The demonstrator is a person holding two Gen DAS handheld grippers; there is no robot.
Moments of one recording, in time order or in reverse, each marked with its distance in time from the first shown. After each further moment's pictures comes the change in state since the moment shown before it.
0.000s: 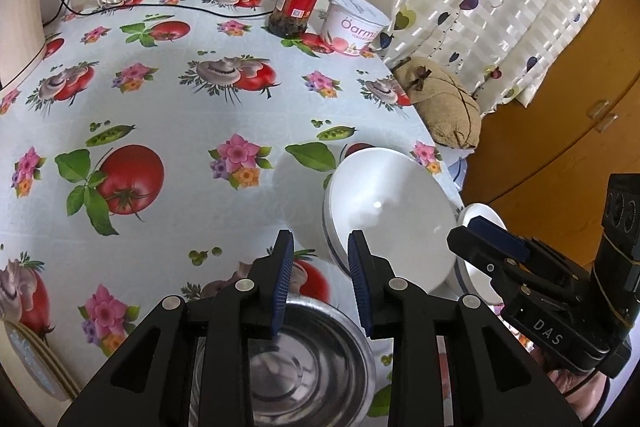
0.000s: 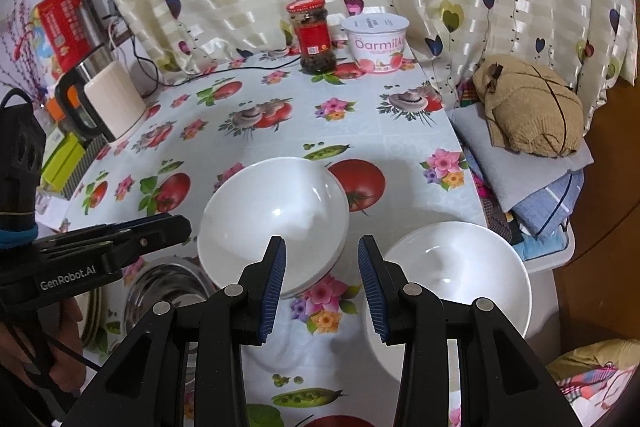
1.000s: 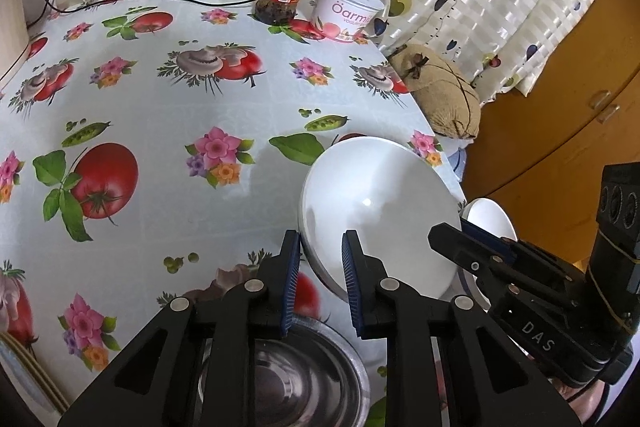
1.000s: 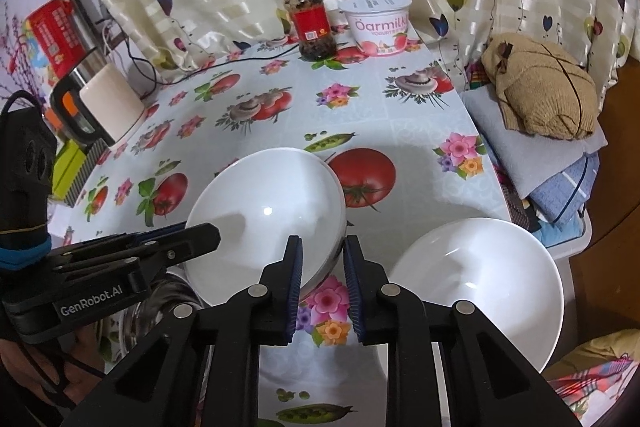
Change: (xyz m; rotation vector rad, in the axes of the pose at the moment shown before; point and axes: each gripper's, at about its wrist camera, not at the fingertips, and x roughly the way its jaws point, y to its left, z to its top) left arm 0.020 -0.008 0.001 0.024 0.028 -0.011; right arm 0.023 -0.005 0.001 0.038 0.034 0.039
